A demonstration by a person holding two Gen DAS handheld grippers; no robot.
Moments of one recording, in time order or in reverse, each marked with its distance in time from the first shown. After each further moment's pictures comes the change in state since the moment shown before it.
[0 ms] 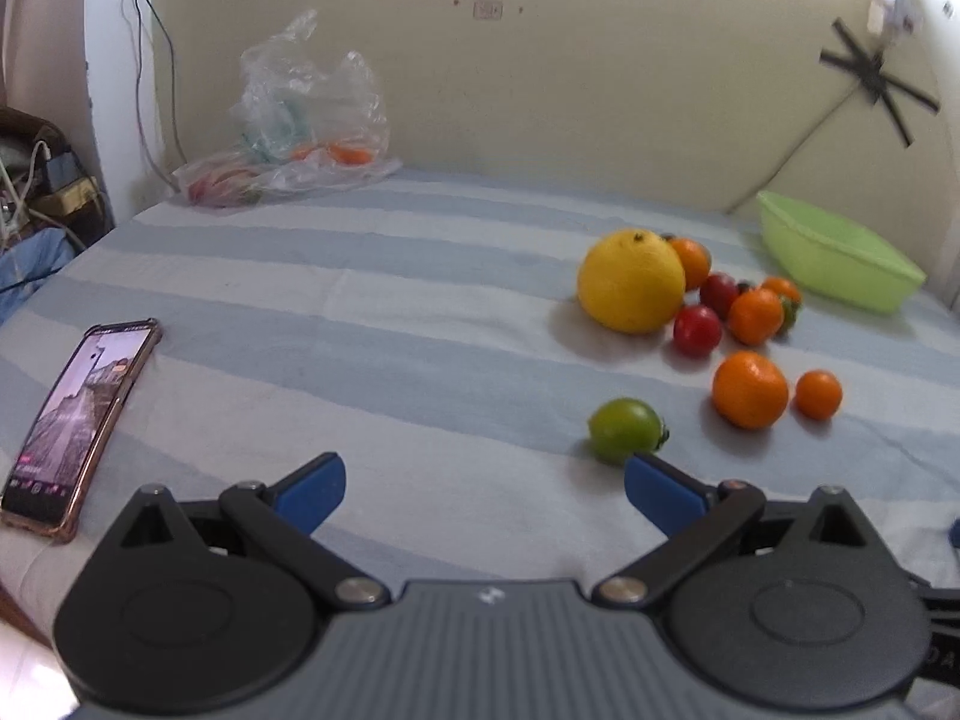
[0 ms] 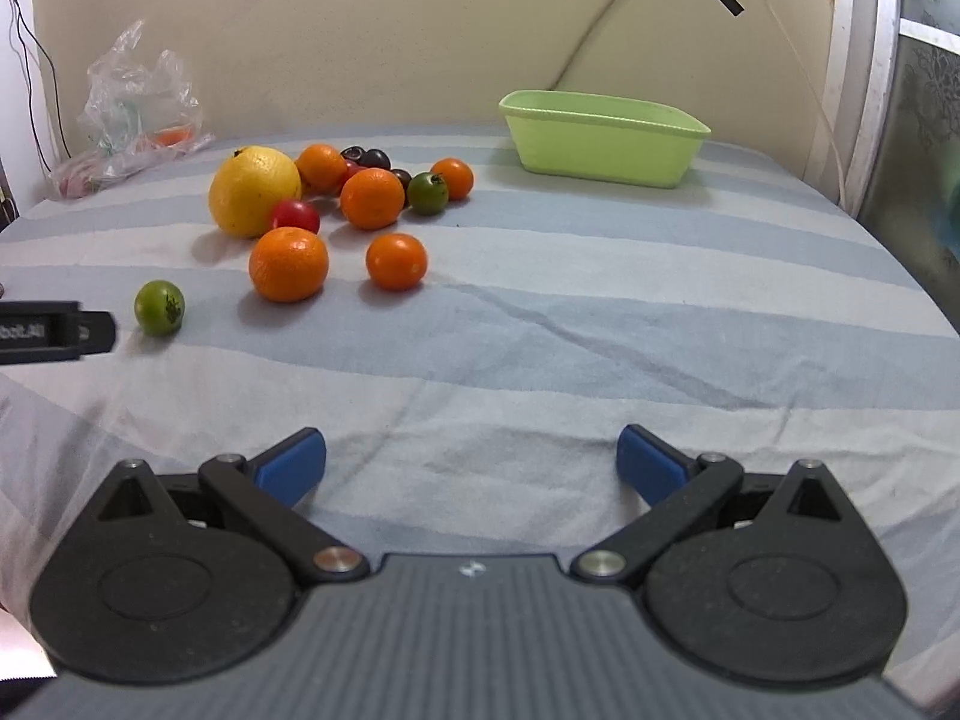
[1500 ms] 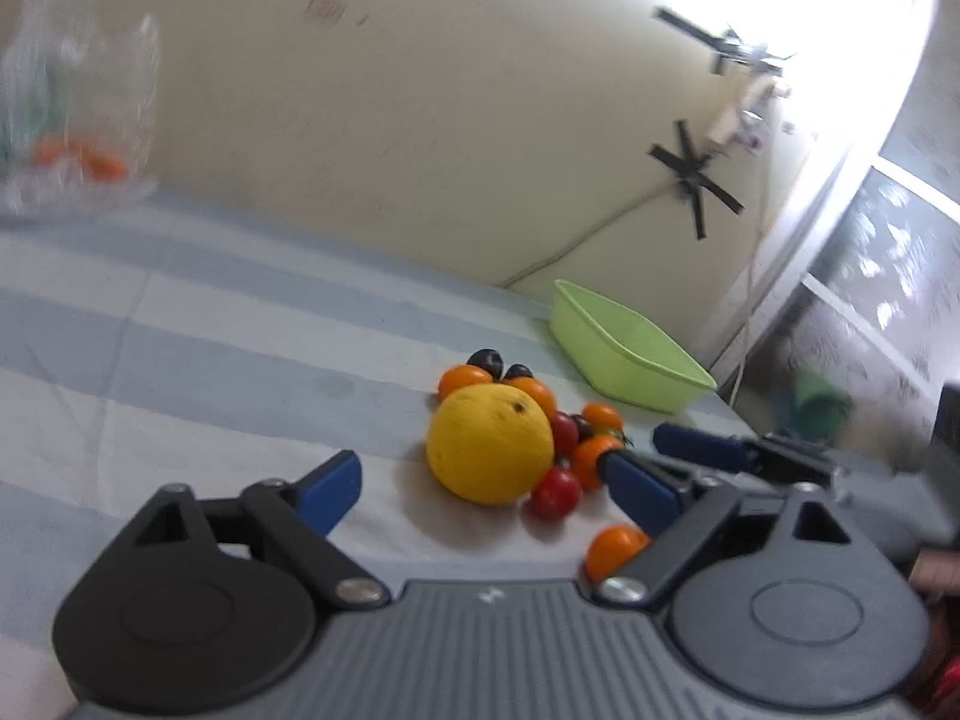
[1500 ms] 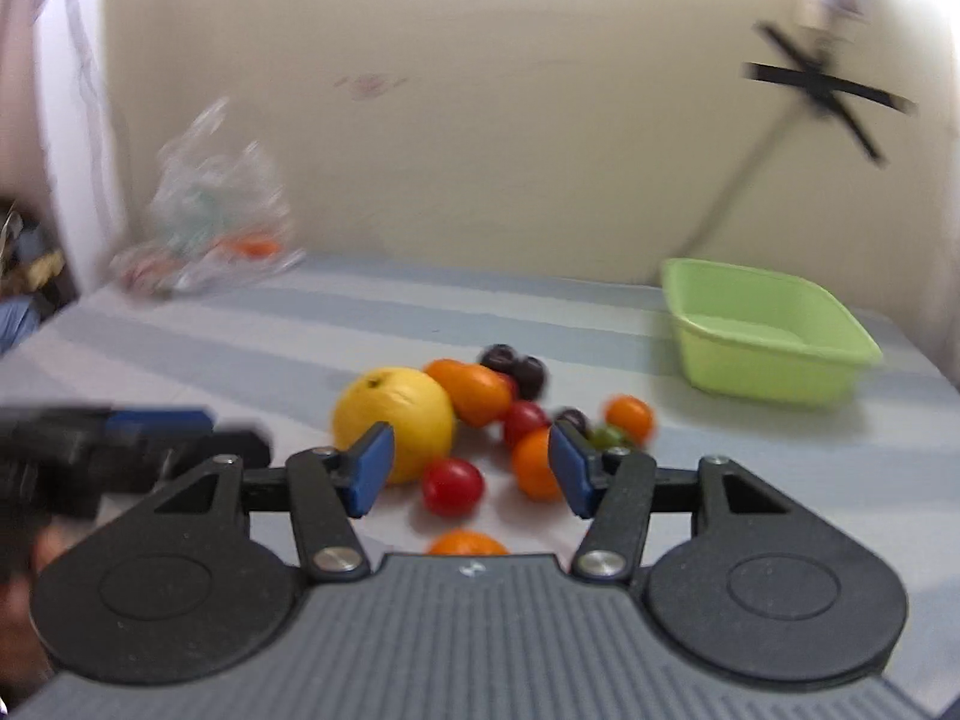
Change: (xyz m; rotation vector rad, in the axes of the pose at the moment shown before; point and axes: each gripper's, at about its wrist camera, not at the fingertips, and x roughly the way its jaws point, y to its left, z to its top) left arm 0.099 0.056 0.086 -0.065 0.034 -0.678; right arm 0.046 0.072 0.109 -0.113 -0.157 0.142
